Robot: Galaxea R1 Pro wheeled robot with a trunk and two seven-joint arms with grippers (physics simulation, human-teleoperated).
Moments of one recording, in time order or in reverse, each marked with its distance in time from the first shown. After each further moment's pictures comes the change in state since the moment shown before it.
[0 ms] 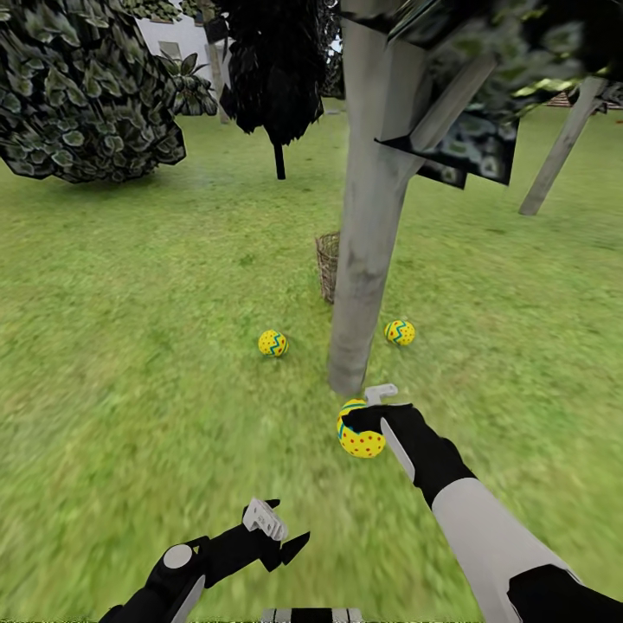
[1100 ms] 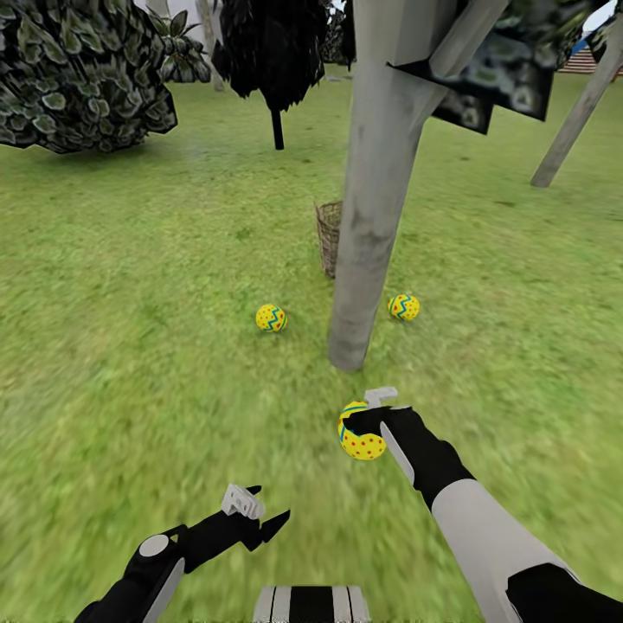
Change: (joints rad) left arm 0.000 0.001 0.161 -0.002 0.014 0.007 -0.084; right arm 0.000 0.000 0.004 0.033 0.013 -0.030 -0.004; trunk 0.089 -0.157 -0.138
